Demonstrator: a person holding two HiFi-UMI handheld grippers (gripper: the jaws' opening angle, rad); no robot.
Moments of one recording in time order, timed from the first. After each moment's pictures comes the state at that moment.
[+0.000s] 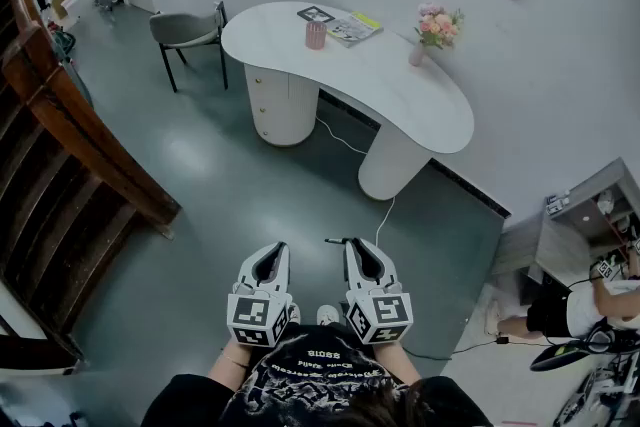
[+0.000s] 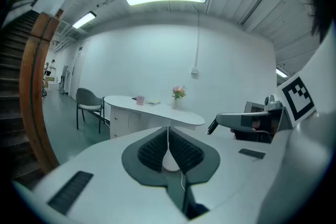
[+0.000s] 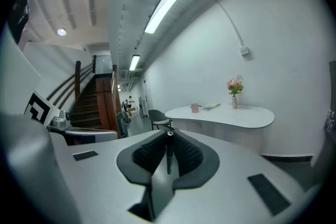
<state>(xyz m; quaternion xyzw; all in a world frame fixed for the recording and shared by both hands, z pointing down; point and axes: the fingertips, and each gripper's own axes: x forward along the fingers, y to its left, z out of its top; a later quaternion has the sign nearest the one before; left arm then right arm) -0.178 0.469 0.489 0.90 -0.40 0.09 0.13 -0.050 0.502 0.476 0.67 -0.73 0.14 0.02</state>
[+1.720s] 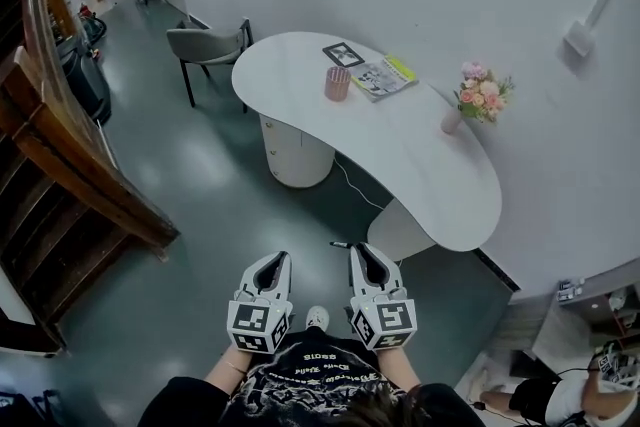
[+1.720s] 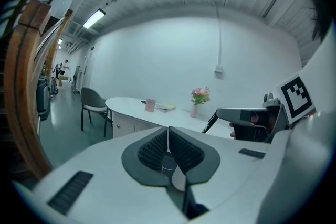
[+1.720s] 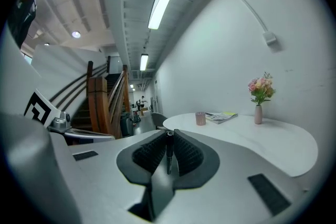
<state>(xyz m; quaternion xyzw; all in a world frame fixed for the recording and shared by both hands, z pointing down) -0.071 0.237 0.504 0.87 -0.47 0.08 0.16 0.065 0.243 0.475 0.60 -0.79 0.11 0.04</state>
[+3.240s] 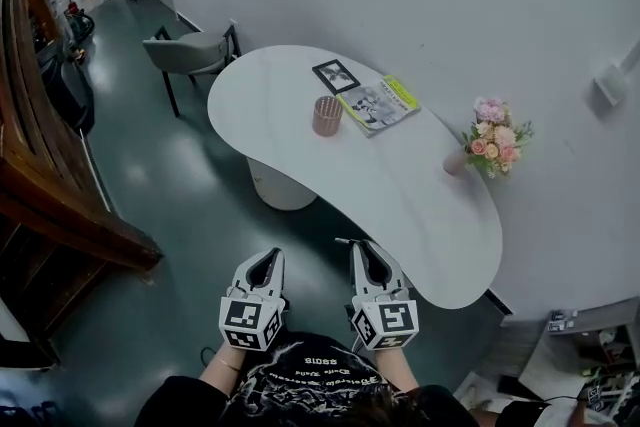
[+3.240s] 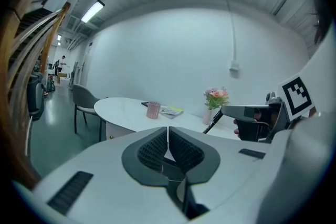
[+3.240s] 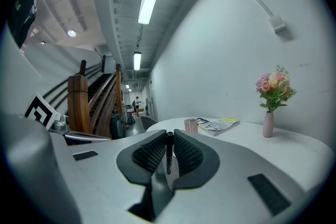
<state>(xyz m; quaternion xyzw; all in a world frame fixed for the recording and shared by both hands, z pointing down) -0.026 0.038 0.514 0.86 -0.47 0.08 0.17 0.125 0.048 0.475 0.61 -0.78 0.10 0.04</state>
